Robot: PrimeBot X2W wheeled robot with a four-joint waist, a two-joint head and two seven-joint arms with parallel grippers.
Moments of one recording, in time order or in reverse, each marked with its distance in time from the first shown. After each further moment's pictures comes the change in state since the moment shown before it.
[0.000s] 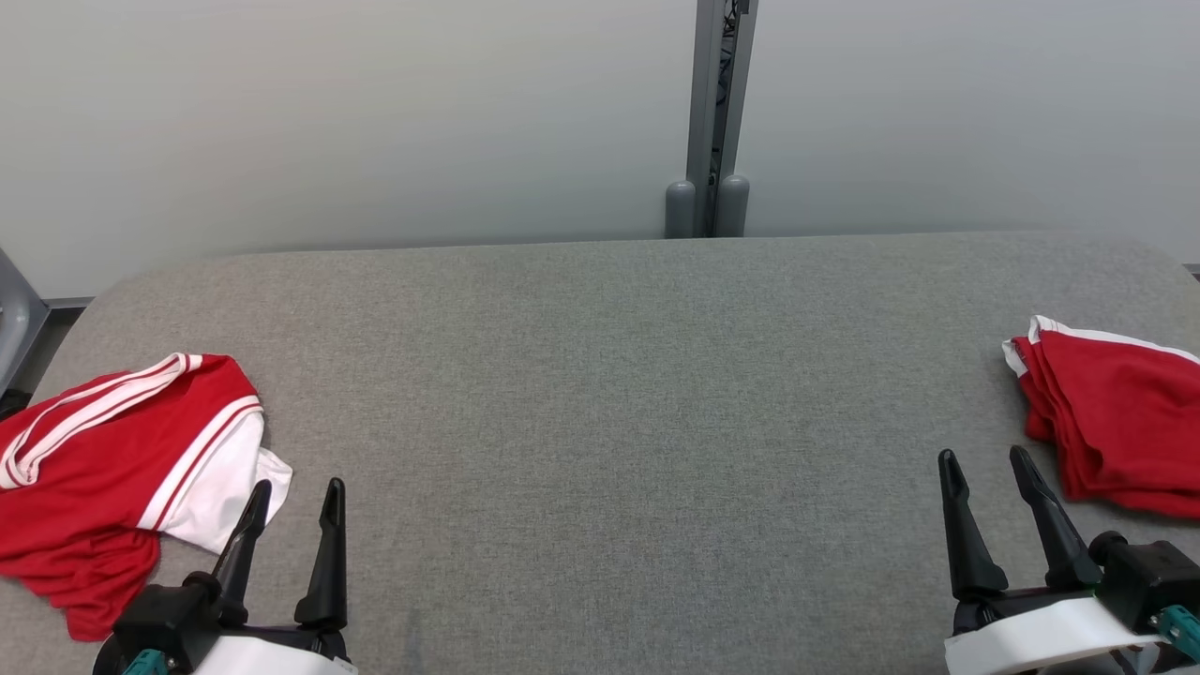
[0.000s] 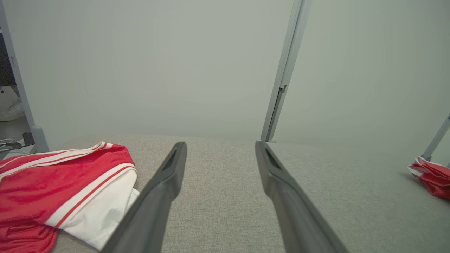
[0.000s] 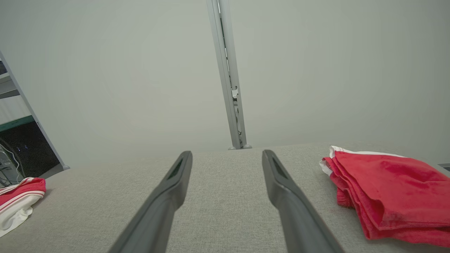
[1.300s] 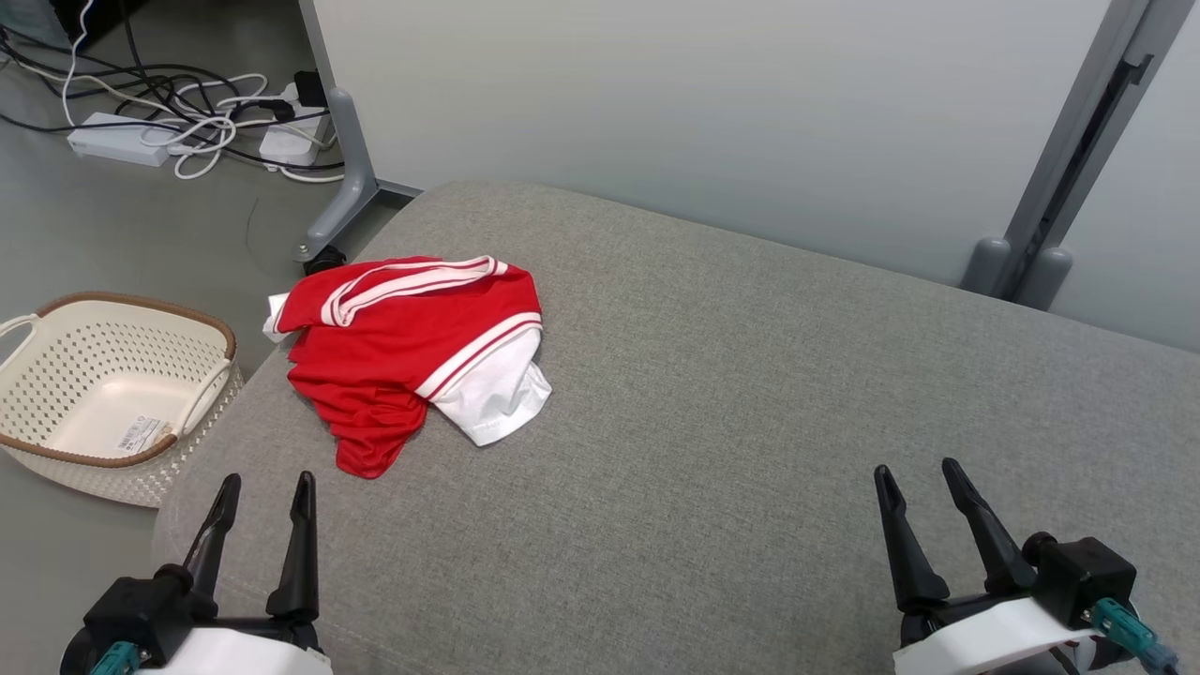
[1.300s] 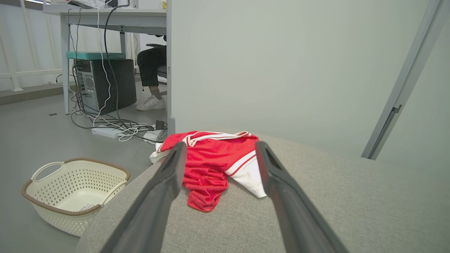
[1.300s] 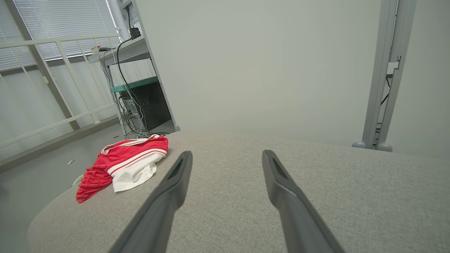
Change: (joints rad) left arm -0.019 0.026 0.030 0.024 0.013 0.000 0.000; right arm -0.032 0.009 0.096 0.070 0.022 0.000 0.000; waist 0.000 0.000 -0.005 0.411
